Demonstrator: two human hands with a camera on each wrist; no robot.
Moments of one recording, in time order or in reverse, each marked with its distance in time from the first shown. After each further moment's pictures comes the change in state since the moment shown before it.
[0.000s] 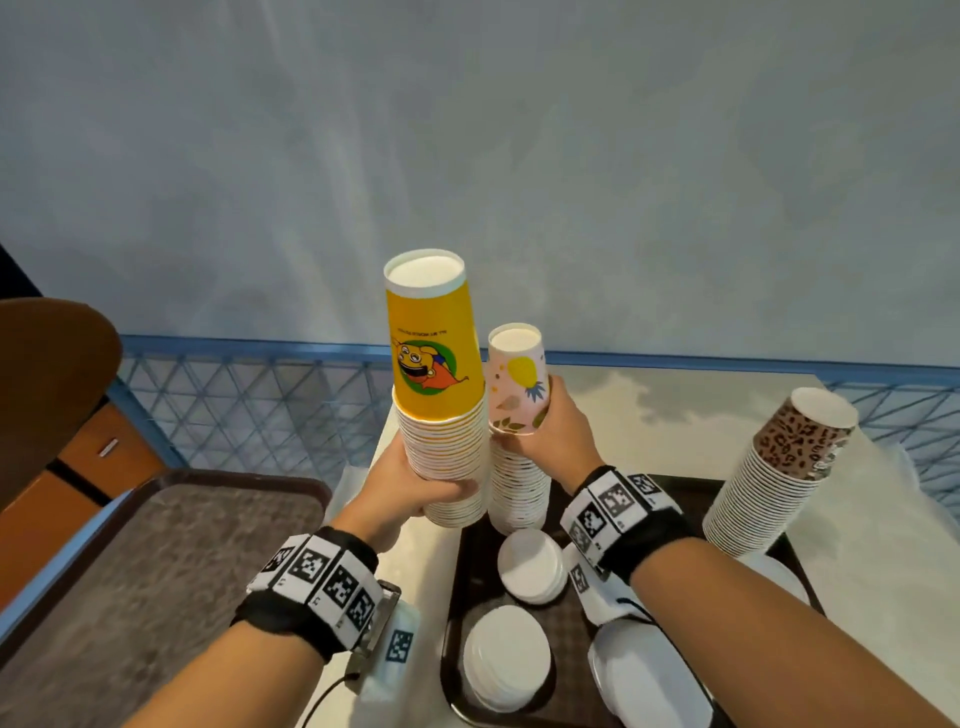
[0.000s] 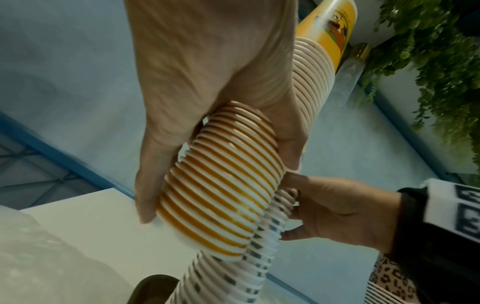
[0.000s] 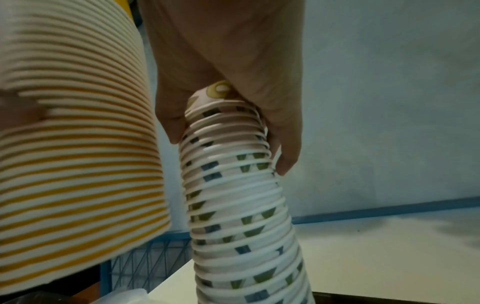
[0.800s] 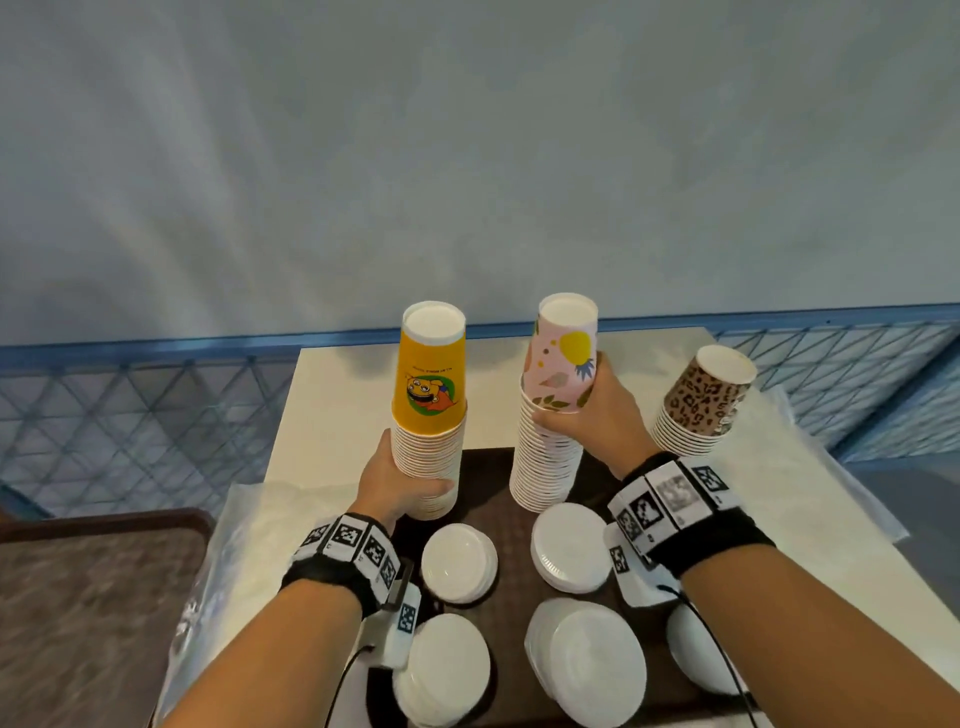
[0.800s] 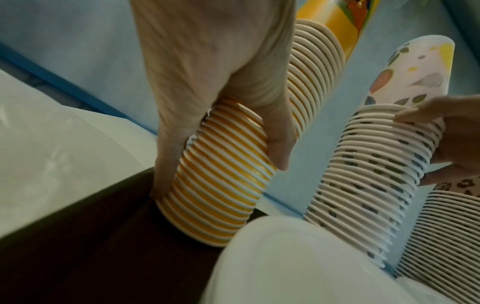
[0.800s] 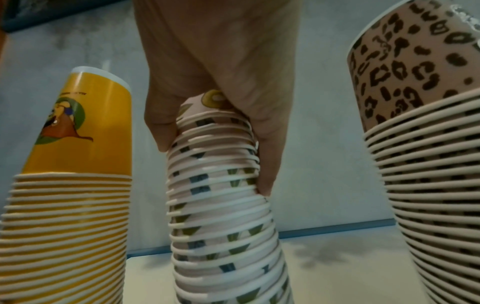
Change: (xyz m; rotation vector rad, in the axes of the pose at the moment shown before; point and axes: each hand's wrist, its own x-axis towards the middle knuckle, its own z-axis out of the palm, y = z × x) left_hand 0.097 -0.074 0.068 0.113 0.036 -0.071; right_hand -0.003 0.064 -0.091 -0.063 0.200 0.092
